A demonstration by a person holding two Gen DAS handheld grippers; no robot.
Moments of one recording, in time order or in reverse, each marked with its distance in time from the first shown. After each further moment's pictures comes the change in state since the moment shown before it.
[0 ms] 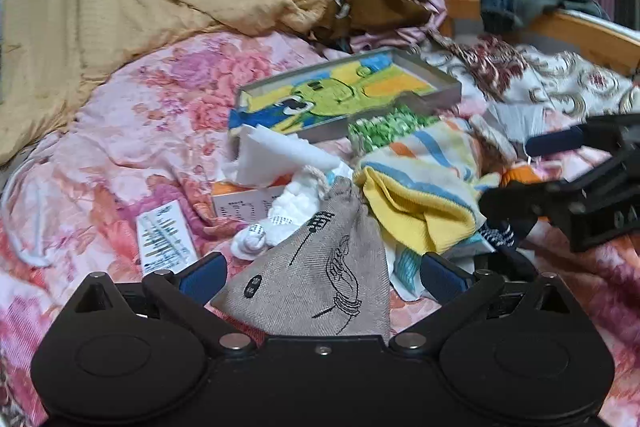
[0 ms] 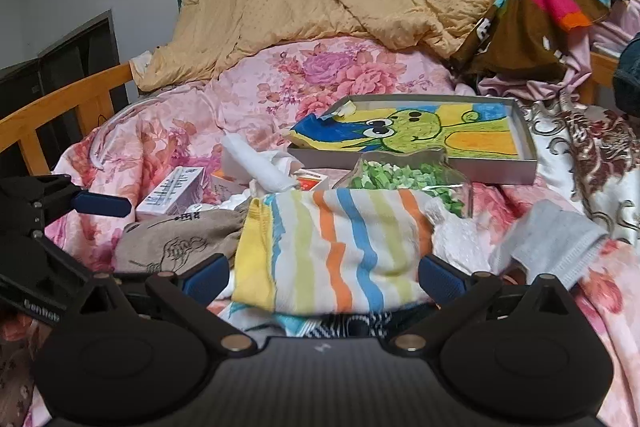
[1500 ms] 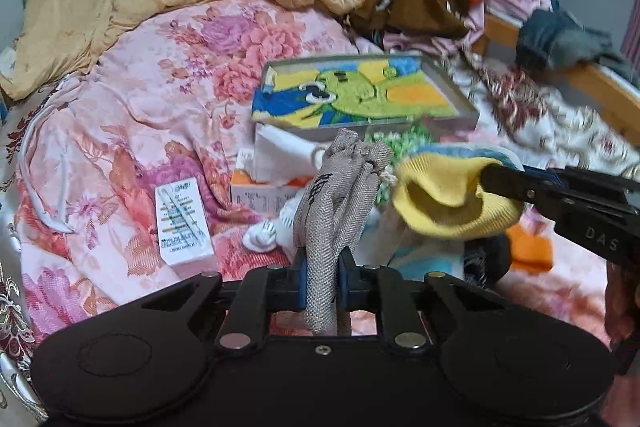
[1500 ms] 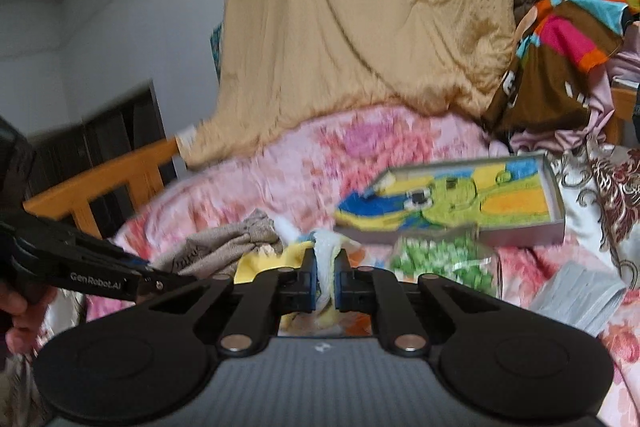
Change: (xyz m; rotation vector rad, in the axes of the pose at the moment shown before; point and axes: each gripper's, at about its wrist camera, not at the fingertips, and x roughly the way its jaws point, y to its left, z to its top) left arm -0.035 0.018 0.048 -0.233 0.102 -0.006; right arm -0.043 -0.010 0.032 0.063 -0.217 0.161
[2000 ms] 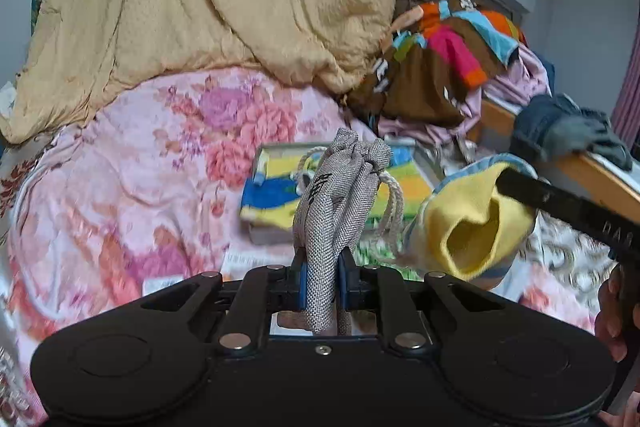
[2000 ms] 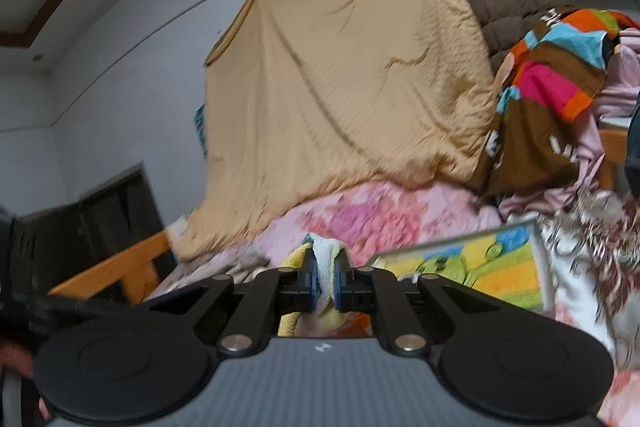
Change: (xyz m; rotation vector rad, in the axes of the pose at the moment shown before) left arm -0.002 -0.009 0.067 -0.062 -0.191 -0.025; right arm 0.013 -0.054 0.078 0.100 -0.192 -0.007
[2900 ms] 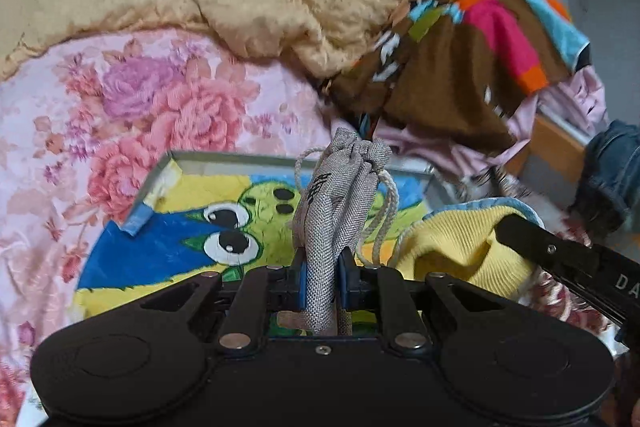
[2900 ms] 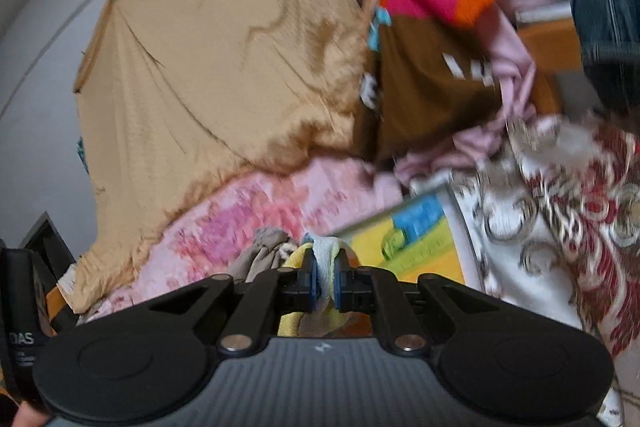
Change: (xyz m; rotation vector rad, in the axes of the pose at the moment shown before) left arm 0.281 -0.051 0.059 -0.100 0.050 -0.027; right arm 0.141 -0.174 -0.019 0.258 0.089 -0.207
